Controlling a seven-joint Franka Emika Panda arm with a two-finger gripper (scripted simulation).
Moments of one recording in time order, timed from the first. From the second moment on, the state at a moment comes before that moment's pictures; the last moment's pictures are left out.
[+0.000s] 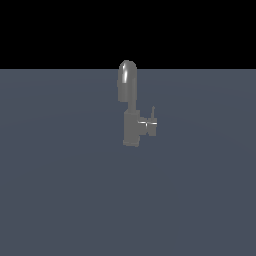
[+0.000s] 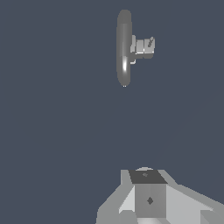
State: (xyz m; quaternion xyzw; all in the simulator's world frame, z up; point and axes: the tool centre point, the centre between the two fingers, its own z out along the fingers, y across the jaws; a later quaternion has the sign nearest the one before) arm -0.182 0.000 0.486 -0.99 0.09 0.06 0.09
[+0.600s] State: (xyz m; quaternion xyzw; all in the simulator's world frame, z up) arm -0.110 -0.016 0.461 -0.96 0.18 0.14 0.18
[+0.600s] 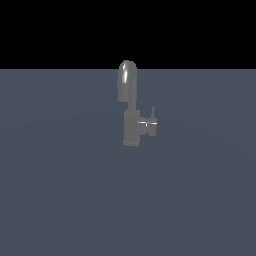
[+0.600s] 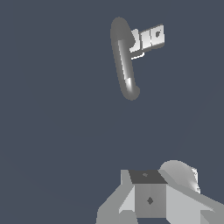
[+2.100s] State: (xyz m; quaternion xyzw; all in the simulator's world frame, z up) arm 0.041 -0.084 0.312 -0.73 0.42 0.34 0.42
